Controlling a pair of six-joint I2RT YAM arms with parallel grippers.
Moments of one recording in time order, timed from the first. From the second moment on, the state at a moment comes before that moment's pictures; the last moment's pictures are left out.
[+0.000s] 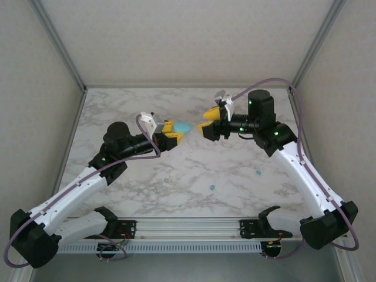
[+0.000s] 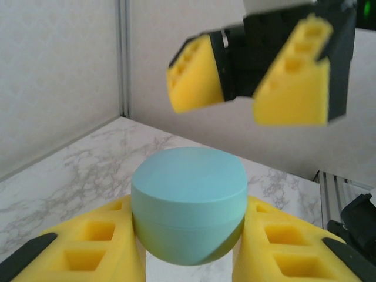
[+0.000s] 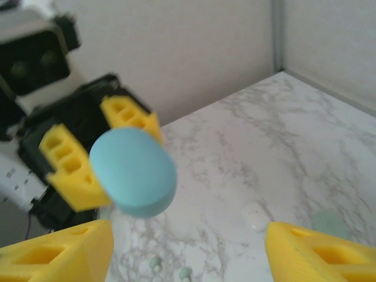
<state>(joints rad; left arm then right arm) -0.62 1.01 0.81 0.20 0.54 -0.09 0.48 1.20 1.26 -0.46 -0.82 -0.05</state>
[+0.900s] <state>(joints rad) -0.63 1.00 0.86 0.23 0.48 0.06 0.53 1.52 1.52 -0.43 -1.17 0.87</state>
